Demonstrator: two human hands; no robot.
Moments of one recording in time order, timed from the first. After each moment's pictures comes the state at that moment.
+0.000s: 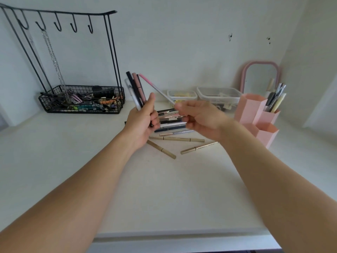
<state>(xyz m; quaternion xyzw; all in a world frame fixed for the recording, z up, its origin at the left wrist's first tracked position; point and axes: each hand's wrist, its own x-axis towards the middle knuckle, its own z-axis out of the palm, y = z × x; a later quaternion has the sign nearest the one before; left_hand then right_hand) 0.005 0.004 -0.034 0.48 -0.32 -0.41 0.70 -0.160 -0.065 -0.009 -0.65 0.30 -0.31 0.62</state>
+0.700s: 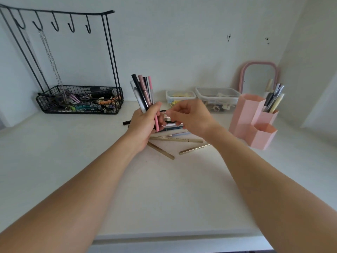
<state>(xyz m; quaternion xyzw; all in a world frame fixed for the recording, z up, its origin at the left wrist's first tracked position) -0.001 0.000 -0.041 0.54 -0.37 -0.35 0.67 -0.147 -0.060 -0.017 -0.79 0.34 -0.35 0.38</state>
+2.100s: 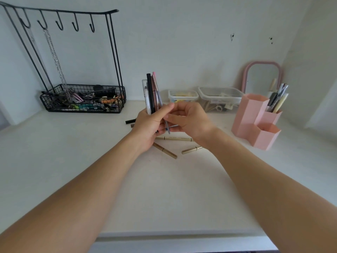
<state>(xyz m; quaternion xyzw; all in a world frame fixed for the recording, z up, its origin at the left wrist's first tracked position) -0.010 0.008 -0.035 0.50 -0.39 -0.41 0.66 -0.140 -0.041 -0.022 -0.71 0.24 -0.37 0.55</state>
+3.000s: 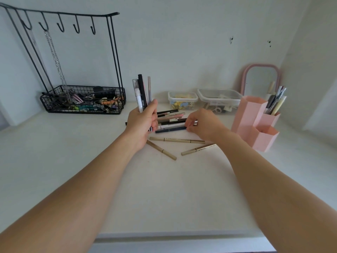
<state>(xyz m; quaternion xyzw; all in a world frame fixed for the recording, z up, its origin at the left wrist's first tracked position) 0.010 0.001 -0.038 0.53 -0.34 -0.36 0.69 -0.168 -0.096 -0.036 -0.87 0.43 -0.21 0.13</state>
